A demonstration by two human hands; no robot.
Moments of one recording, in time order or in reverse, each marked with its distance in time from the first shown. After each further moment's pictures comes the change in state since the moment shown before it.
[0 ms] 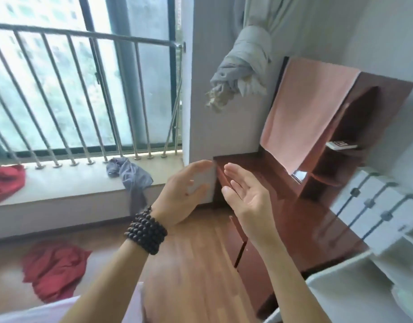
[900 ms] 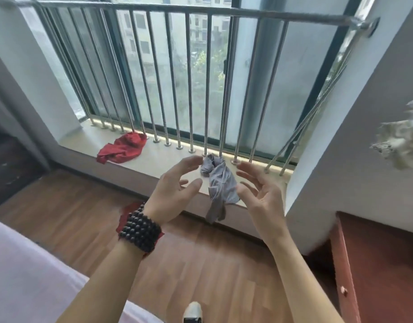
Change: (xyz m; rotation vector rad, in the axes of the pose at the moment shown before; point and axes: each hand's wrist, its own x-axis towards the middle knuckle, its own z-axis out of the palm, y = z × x) left_hand 0.172 -0.256 -0.183 0.168 0.514 -0.447; right_hand 0.356 0.184 0.251 0.260 -0.521 0.044
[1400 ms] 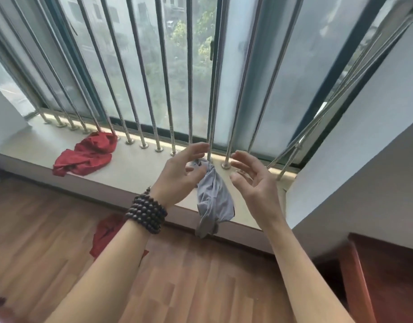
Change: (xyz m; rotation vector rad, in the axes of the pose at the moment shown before) left_hand 0.284 -0.118 0.017 -0.061 -0.128 -0.005; right_hand 0.254 0.116 0.033 -0.072 0.026 0.107
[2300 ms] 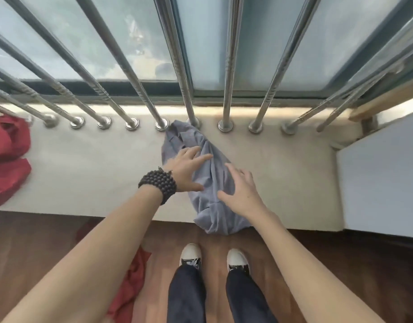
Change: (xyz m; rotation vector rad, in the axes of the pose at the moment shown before) left_hand 0.340 -0.485 0.170 0.862 -0.915 -0.083; right_hand 0.253 0.495 0.039 -0.461 -0.257 0.742
